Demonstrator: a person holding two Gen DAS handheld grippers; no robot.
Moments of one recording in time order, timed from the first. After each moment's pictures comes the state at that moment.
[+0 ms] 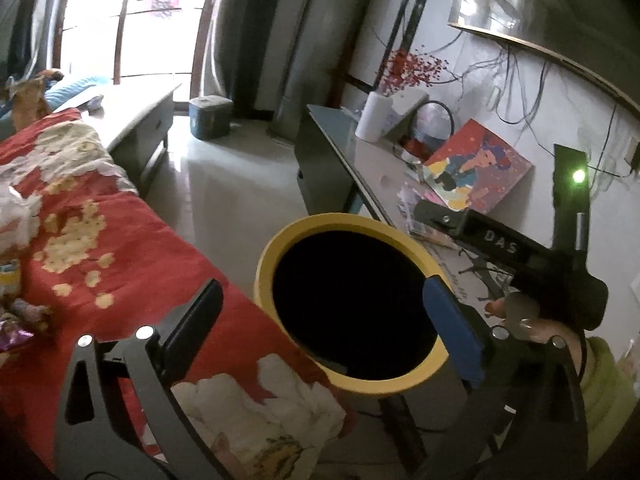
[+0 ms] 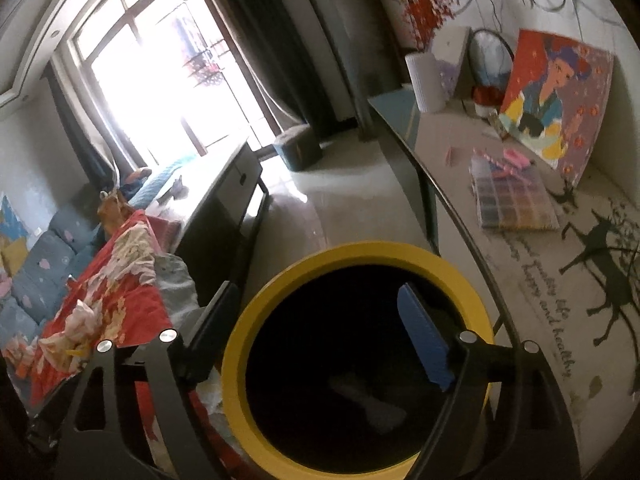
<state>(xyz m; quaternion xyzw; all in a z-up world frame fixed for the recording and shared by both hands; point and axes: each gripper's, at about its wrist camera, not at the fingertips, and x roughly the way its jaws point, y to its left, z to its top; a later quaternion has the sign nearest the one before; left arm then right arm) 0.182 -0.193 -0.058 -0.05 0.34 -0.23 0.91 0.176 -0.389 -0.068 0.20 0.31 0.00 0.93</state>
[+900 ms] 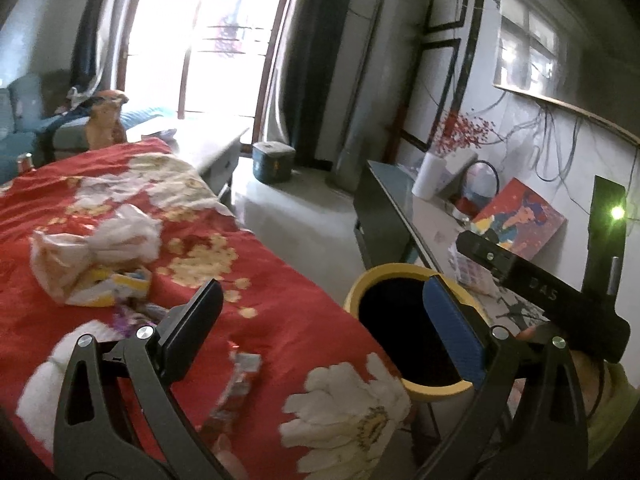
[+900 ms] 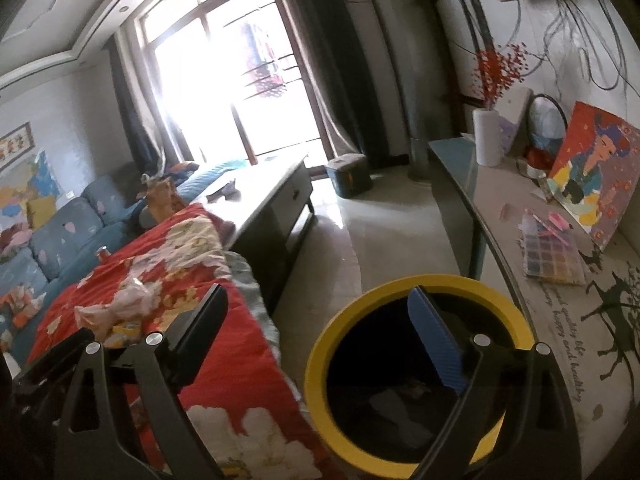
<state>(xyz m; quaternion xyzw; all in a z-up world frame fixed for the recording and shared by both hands) 0.134 -0.105 -0.011 -0.07 0.27 -0.13 0.95 0.146 -0.303 -0.017 0.13 0.25 0.08 0.96</state>
